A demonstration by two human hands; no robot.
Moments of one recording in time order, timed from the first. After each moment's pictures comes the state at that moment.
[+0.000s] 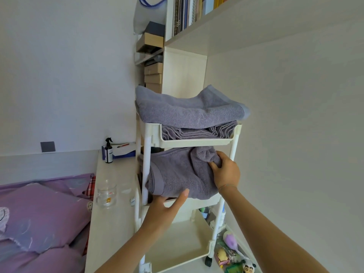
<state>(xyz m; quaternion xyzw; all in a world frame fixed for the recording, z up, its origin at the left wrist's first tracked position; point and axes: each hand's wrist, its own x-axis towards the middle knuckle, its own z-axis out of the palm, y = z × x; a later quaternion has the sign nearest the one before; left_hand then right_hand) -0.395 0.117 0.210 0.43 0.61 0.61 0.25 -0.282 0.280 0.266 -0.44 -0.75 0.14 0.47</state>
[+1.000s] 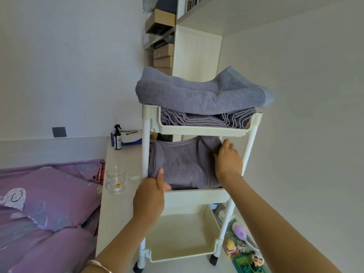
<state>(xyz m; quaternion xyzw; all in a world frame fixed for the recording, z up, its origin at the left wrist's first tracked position) -0.441 0.121 0.196 0.38 0.74 0.55 0.06 -0.319 0.286 0.260 -0.54 -0.79 -0.07 0.29</state>
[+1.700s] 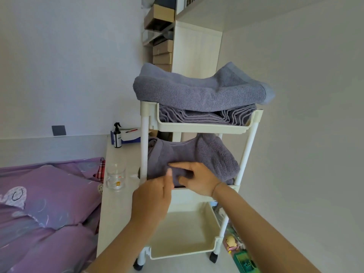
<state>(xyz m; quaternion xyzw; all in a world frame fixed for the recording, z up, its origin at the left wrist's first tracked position) -0.424 0.100 0.209 0.45 0.77 0.45 -0.10 -0.334 0.230 0.236 -0.20 -0.92 0.27 0.21</state>
